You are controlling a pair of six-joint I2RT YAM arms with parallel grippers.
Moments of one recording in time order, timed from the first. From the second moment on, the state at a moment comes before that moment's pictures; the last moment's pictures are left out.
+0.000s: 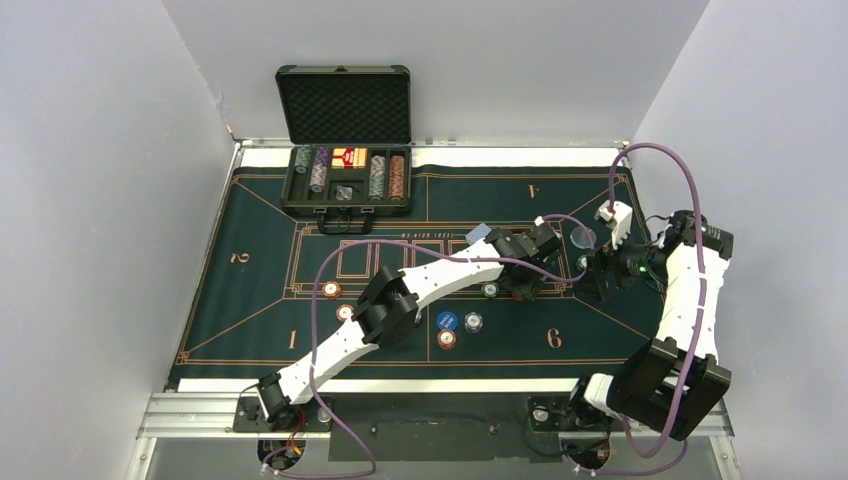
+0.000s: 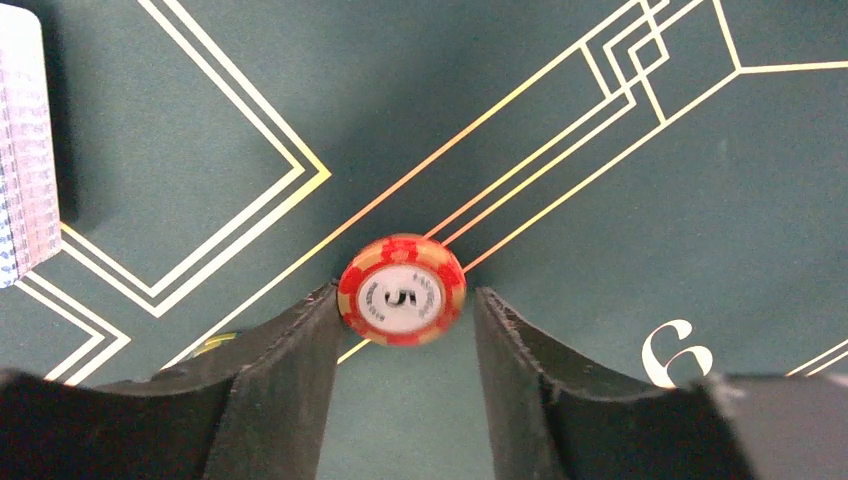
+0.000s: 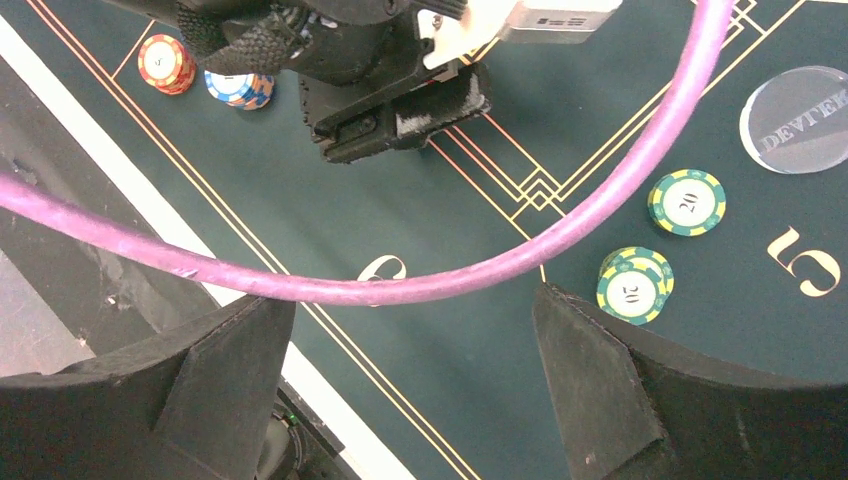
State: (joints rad) left arm -1.10 2.62 2.48 -0.95 -0.08 -0.48; right arm -0.49 1.26 1.16 -1.36 -0.83 -1.13
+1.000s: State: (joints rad) left arm -0.78 1.44 1.41 -0.45 -0.18 -0.38; right arm 0.02 1.21 1.07 -1.21 -0.51 -0.96
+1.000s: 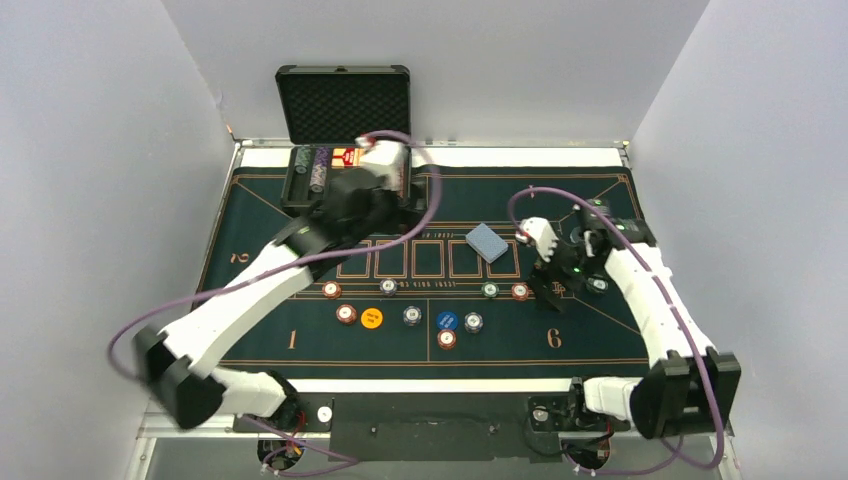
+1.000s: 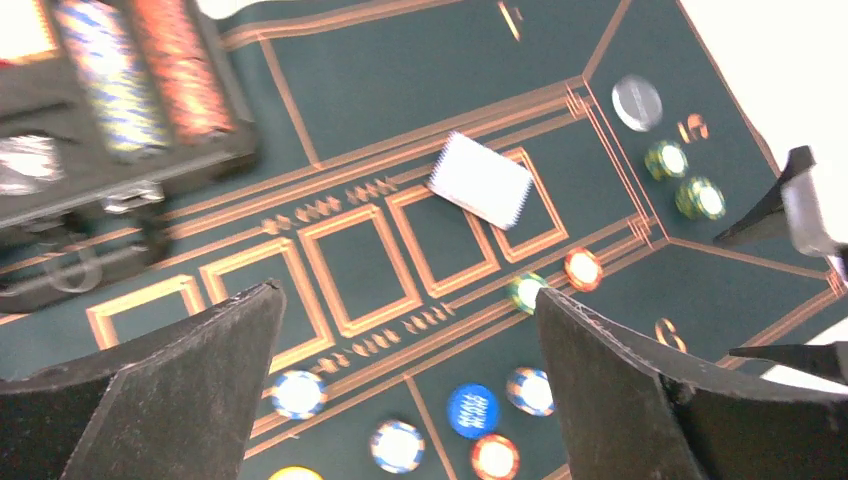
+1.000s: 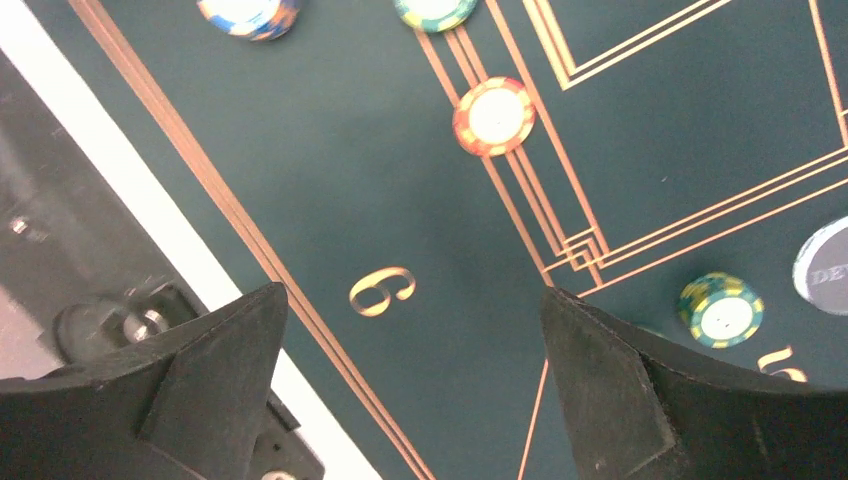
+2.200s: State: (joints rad) left arm -0.37 0.77 0.70 -0.34 -0.19 -0.20; right arm 0.37 1.72 1.07 -0.78 -0.07 -0.58
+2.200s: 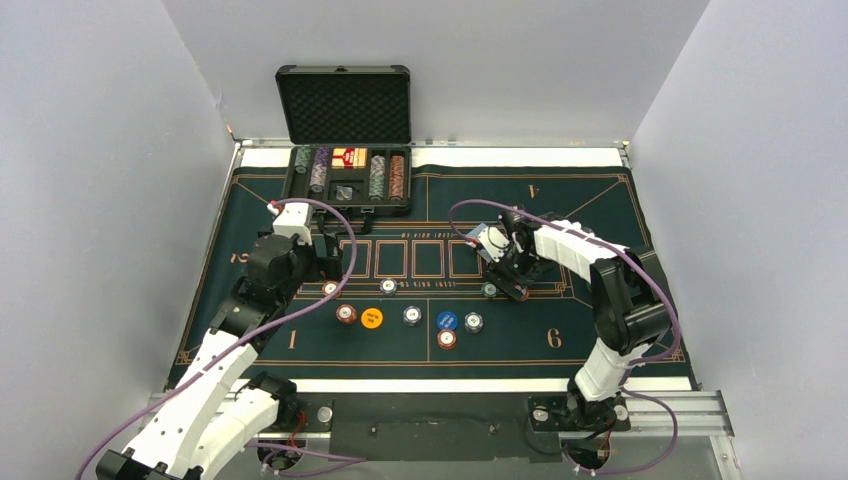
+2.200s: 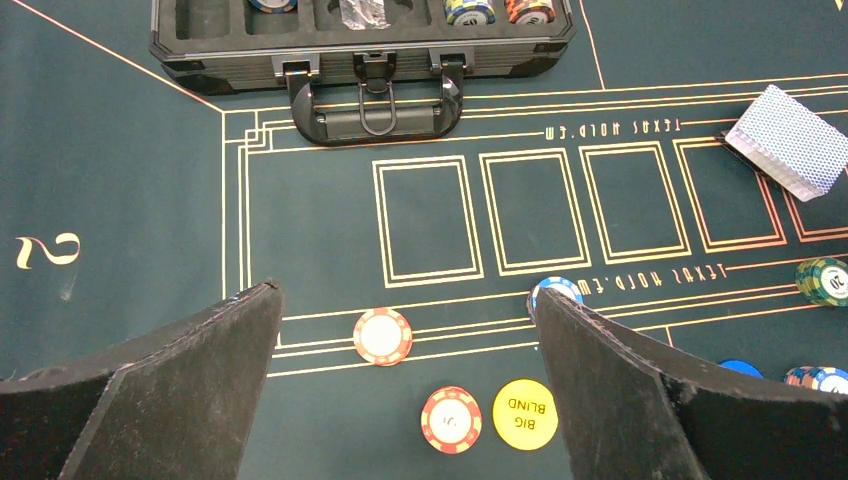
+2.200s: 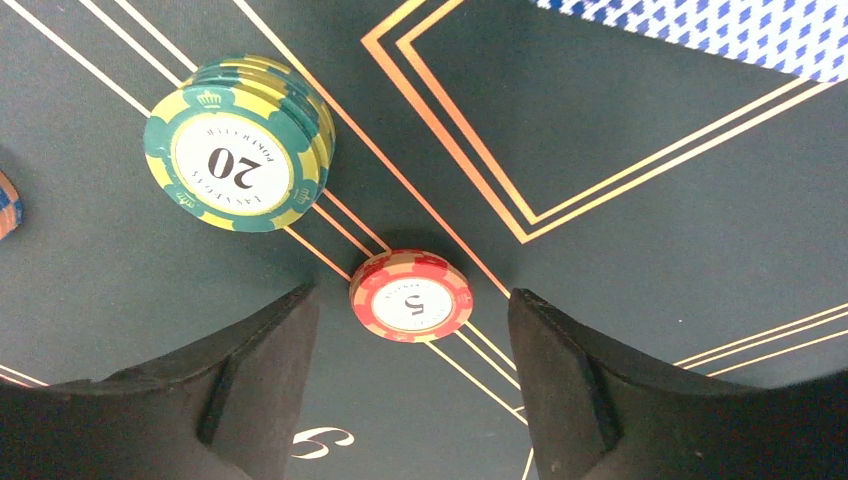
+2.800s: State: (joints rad) left arm -0.36 0.77 0.70 -0.34 -0.19 -0.20; right arm 0.37 1.73 1.05 -0.78 -0.07 -0.56
